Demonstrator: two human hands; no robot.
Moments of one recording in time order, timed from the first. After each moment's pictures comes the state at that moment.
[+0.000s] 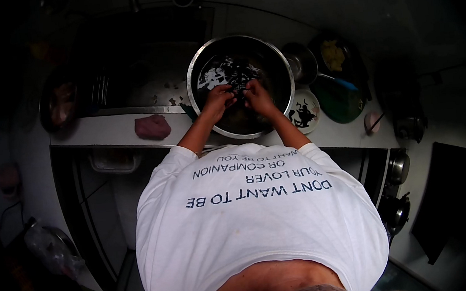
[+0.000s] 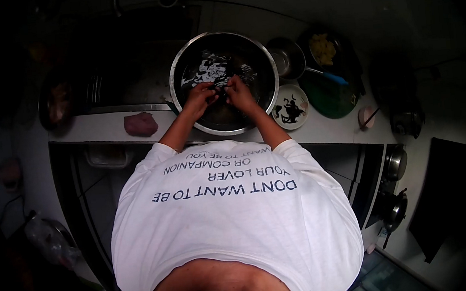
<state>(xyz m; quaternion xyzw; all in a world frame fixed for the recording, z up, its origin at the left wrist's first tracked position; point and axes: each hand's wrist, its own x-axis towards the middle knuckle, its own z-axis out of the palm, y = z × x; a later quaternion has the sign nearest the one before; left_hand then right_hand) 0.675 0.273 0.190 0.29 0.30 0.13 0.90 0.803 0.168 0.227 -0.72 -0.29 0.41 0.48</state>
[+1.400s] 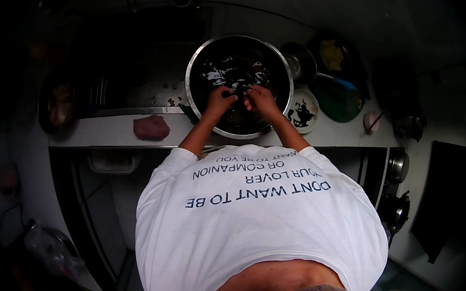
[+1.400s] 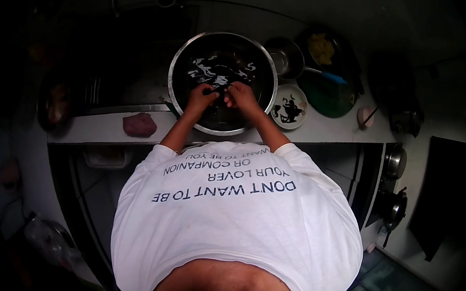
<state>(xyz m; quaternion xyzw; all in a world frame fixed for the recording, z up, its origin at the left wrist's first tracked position) 0.674 0.265 0.208 0.57 0.33 0.14 0.74 0.793 0.160 0.270 -0.69 -0.17 0.49 0.50</state>
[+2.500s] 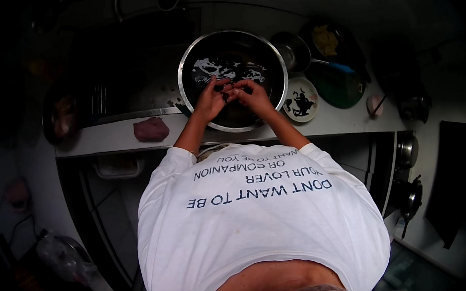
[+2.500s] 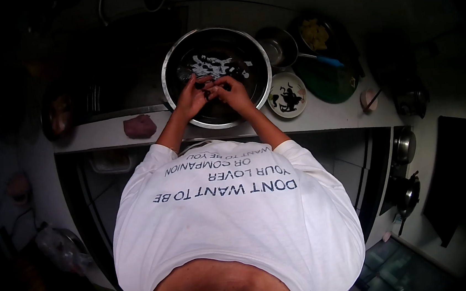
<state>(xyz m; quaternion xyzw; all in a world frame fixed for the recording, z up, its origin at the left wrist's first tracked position) 0.667 0.273 0.210 0.16 0.14 0.08 0.98 0.776 0.148 0.266 -0.67 -0.24 0.43 0.55</state>
